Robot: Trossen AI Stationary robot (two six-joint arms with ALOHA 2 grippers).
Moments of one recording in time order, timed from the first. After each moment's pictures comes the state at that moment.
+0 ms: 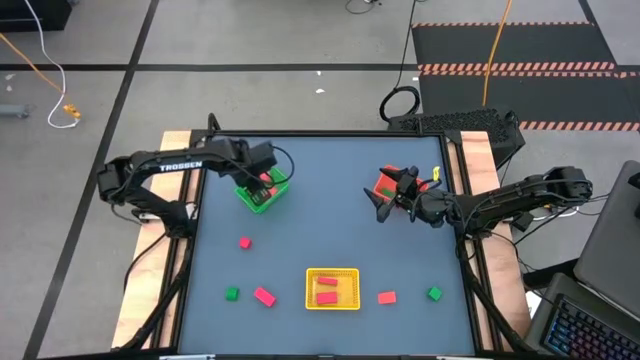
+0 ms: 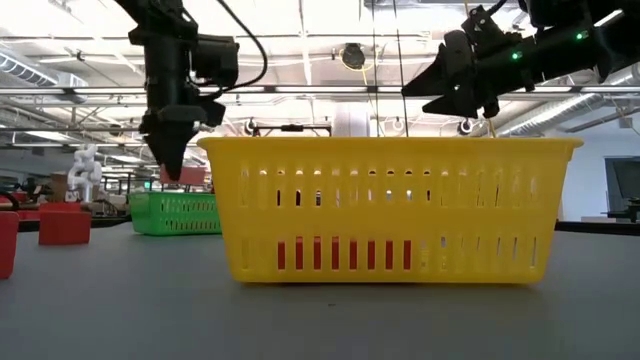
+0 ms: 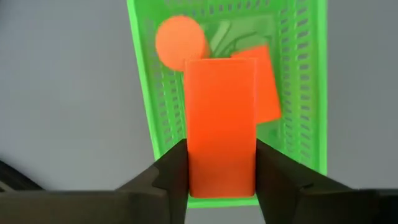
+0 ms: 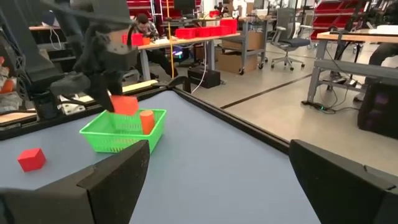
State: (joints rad) left arm 0.43 1.43 1.00 -0.99 -0.10 -0.22; right arm 0.07 1.08 0.32 0.63 0.70 0.14
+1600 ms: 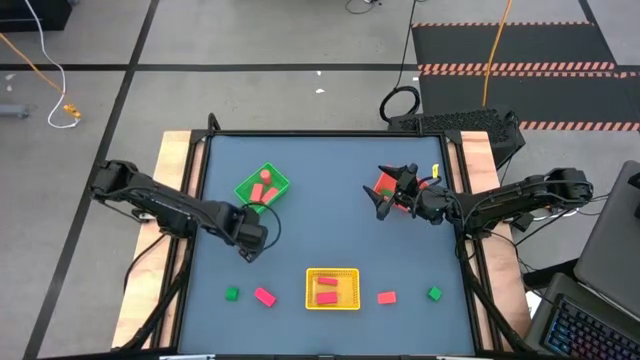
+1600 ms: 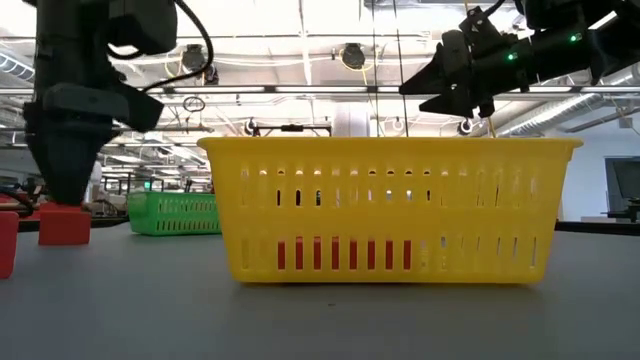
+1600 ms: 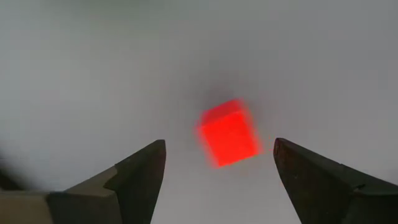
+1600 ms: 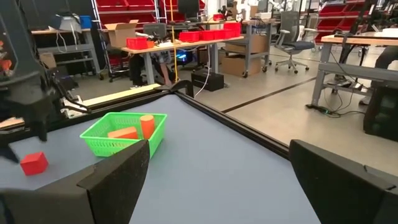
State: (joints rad) left arm -0.25 1.39 0.79 -0.96 -0.04 -1.06; right arm 0.03 1.08 0.32 0.66 0.65 0.12
